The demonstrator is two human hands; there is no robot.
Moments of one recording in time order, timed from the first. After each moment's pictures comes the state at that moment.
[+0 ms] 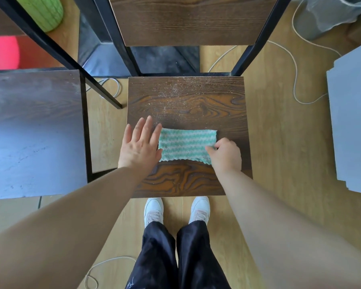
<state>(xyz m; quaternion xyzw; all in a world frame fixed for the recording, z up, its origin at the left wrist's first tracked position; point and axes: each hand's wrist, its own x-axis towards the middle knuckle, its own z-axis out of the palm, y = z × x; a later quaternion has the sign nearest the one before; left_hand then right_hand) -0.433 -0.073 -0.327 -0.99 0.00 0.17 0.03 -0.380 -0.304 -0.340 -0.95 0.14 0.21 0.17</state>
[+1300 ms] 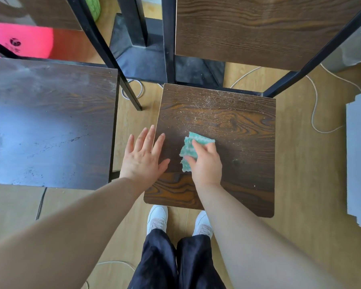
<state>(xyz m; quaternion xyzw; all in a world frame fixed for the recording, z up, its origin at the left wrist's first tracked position) -0.466 -0.019 -0.325 -0.98 -0.07 0.19 -0.03 -0.408 -0.194 -0.345 -0.96 -0.05 0.18 0.19</state>
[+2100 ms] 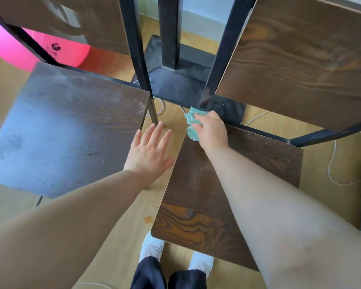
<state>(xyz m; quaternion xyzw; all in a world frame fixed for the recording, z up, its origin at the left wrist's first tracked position) -0.407 0.050 -0.330 -0.98 -0.12 0.16 -0.02 -0.248 -0.077 -0.350 -0.94 -0.18 0.17 0.24</state>
